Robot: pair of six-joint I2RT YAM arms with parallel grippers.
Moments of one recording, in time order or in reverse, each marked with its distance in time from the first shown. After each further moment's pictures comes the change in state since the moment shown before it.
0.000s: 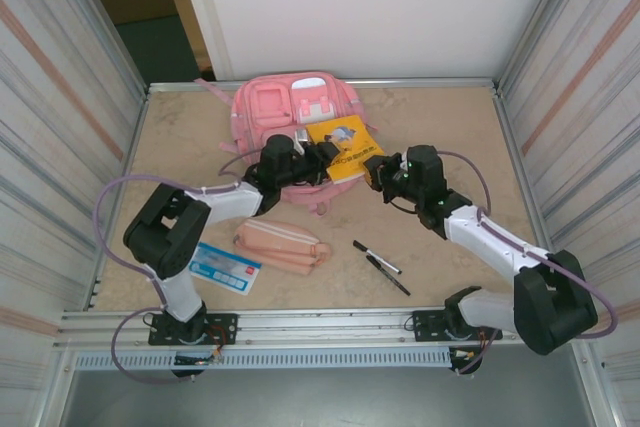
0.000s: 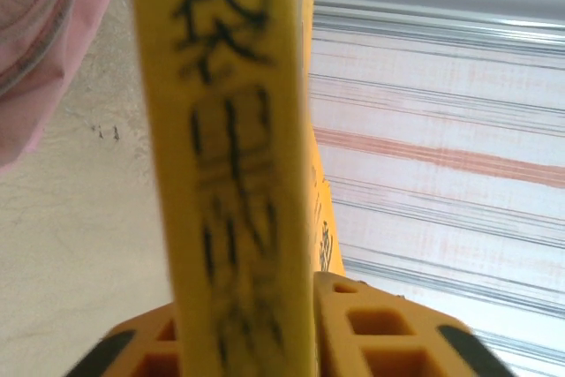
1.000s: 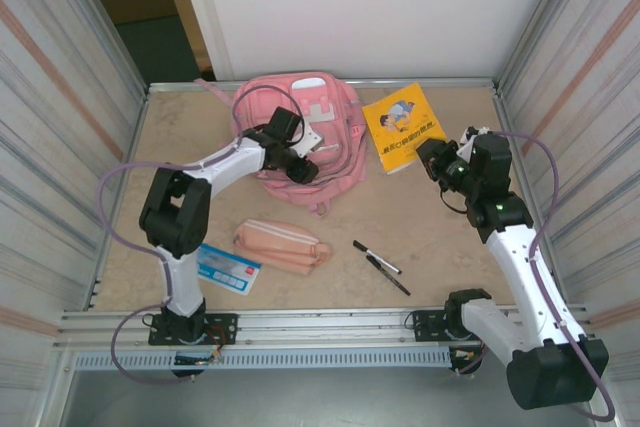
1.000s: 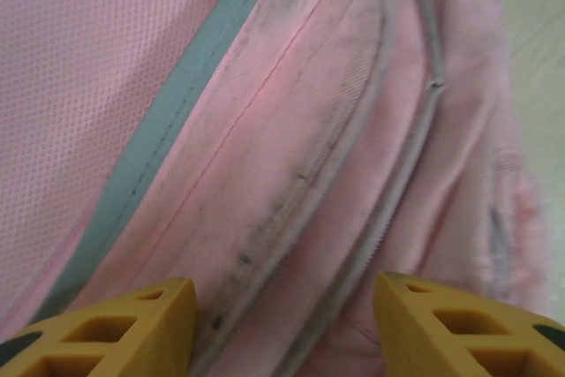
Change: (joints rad) left arm 0.109 0.183 0.502 -1.152 -0.249 1.825; right arm -0.326 -0.301 0.168 -0.455 -0.107 -0.462
